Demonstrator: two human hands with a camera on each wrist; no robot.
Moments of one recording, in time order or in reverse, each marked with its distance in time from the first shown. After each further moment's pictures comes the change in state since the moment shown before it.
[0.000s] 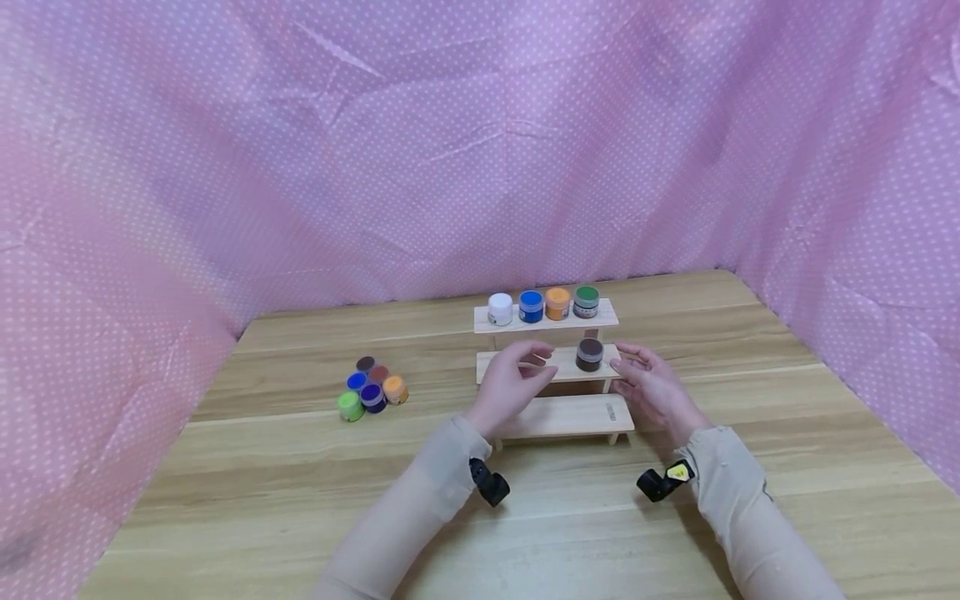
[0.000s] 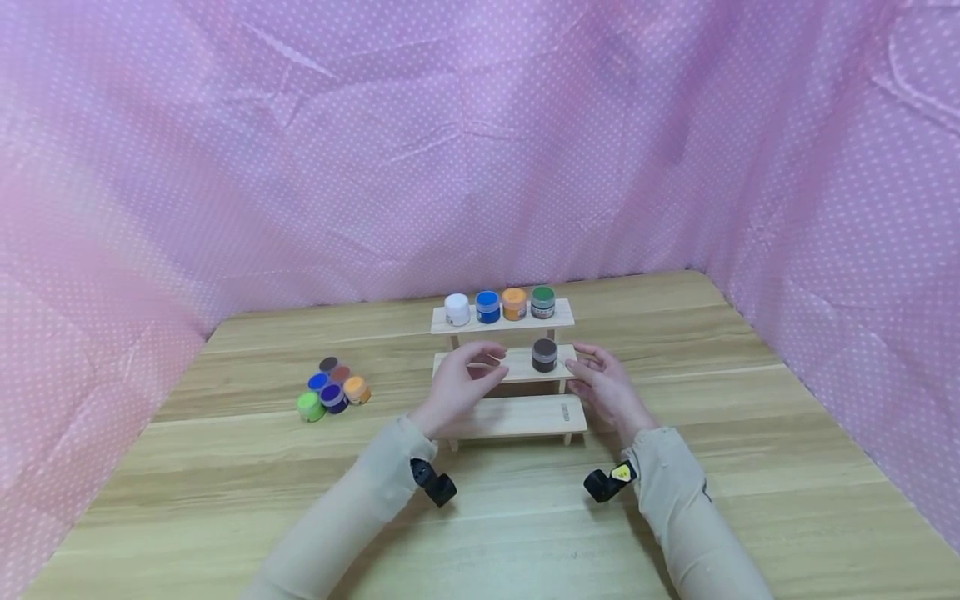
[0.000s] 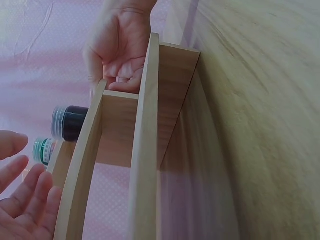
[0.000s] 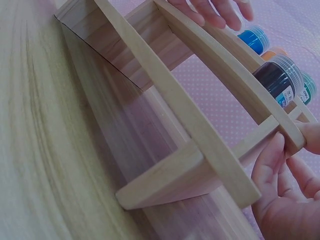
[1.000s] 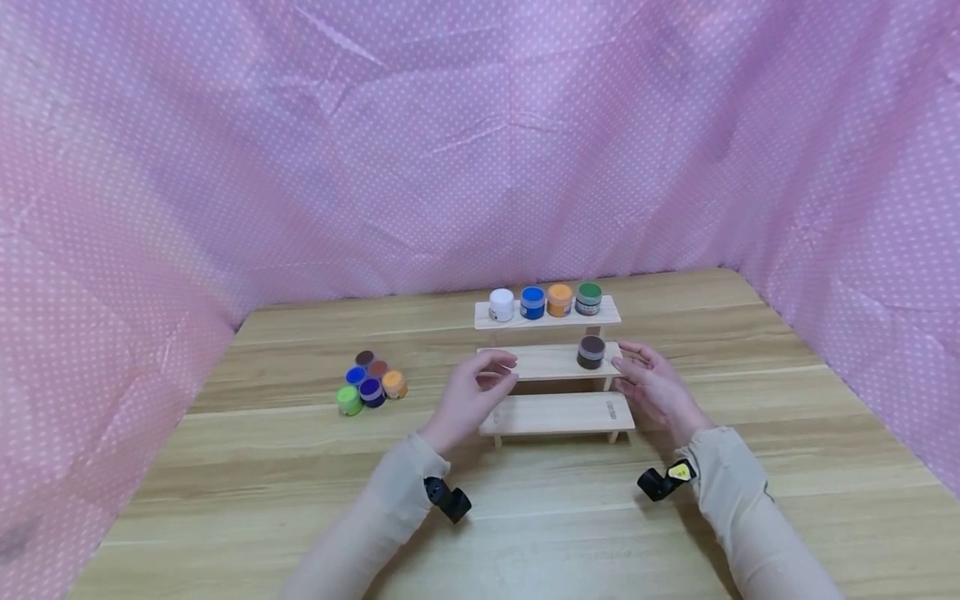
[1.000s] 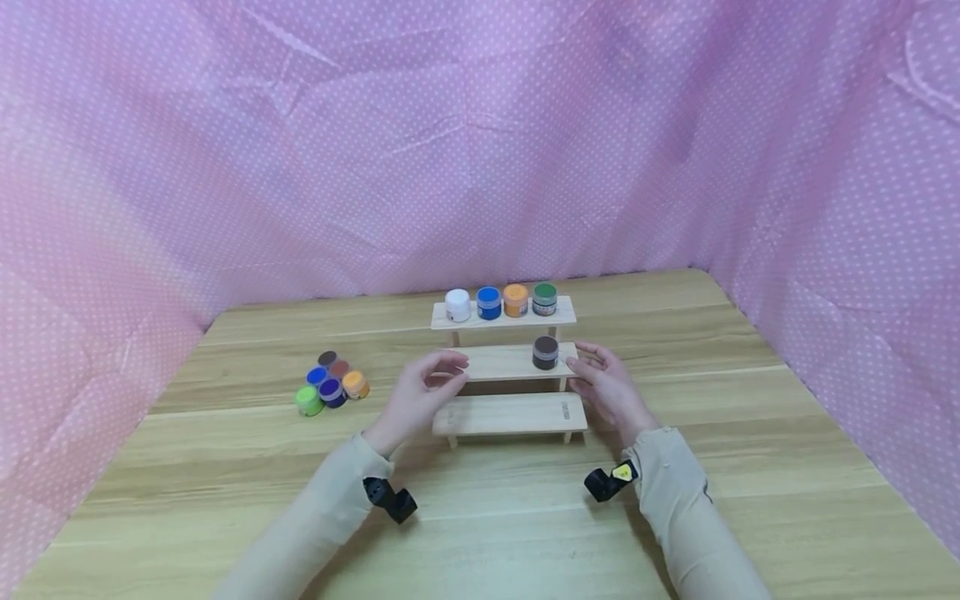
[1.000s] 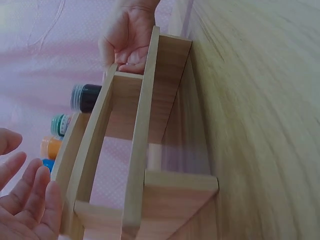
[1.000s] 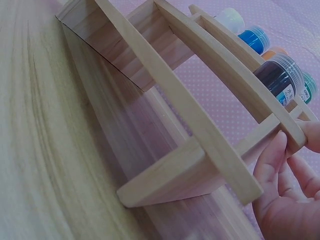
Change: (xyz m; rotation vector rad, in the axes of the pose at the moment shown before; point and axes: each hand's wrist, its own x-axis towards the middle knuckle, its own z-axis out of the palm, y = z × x) left_hand -0.030 -0.024 -0.035 -0.087 0.052 0.000; right_hand 0.001 -0.002 0.000 0.025 -0.017 0.009
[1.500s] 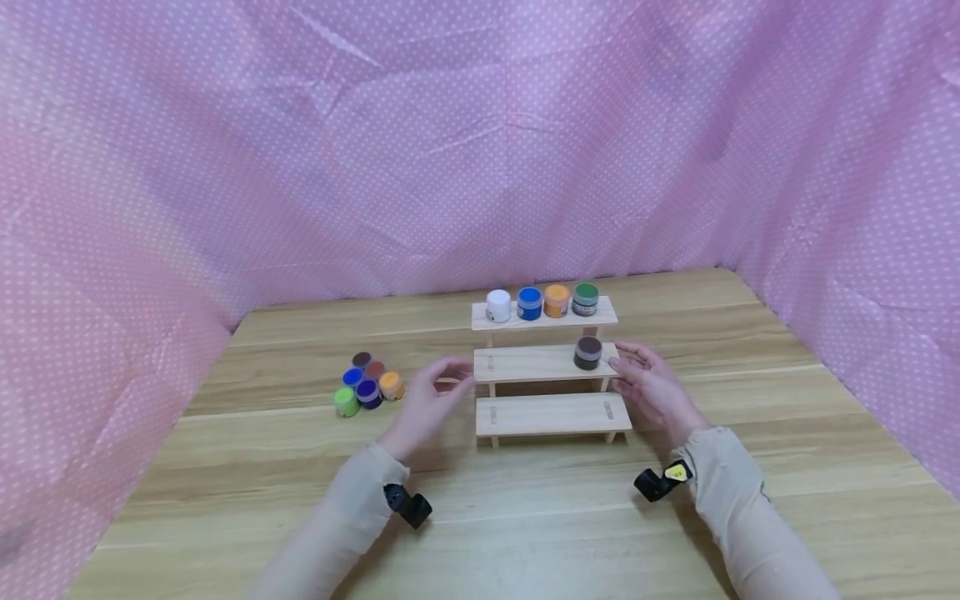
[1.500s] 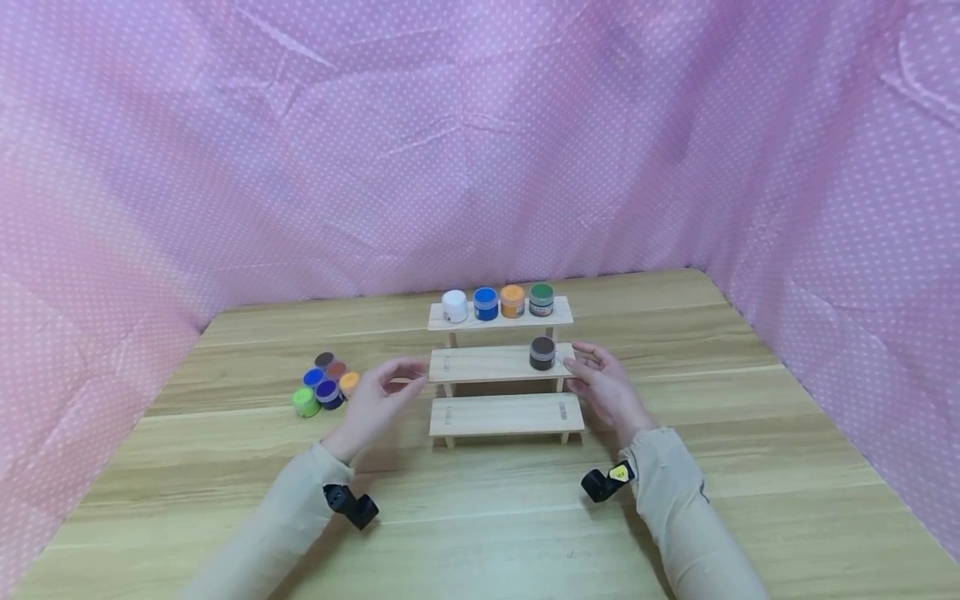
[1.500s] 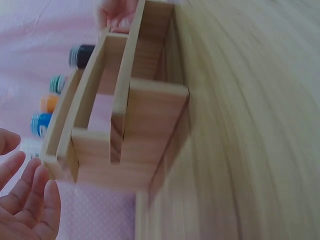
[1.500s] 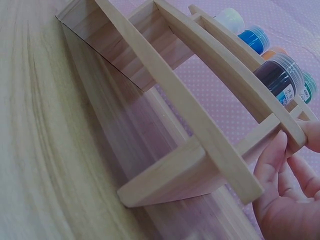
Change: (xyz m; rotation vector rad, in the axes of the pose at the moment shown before) left_hand -0.016 -0.014 -0.036 0.055 0.069 -0.110; right_hand 0.001 0.001 -0.001 -0.017 0.012 0.002
